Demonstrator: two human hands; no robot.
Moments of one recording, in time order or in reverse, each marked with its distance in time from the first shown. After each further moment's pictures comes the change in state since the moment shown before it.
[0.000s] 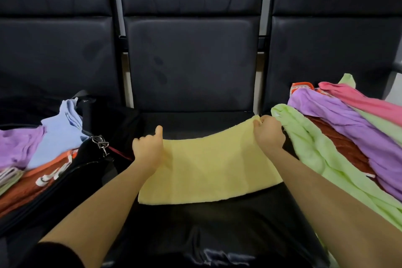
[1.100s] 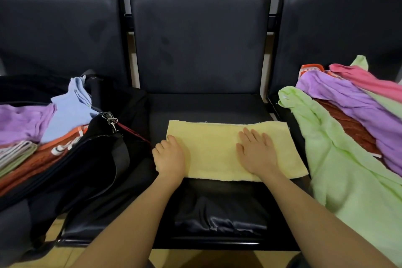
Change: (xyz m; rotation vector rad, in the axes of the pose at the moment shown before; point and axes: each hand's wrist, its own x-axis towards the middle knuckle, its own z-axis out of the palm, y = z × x) left_hand -0.084 0.040 0.029 -0.051 -0.072 -0.151; right_hand -0.083 0.053 0.044 -0.583 -0.330 -0.541
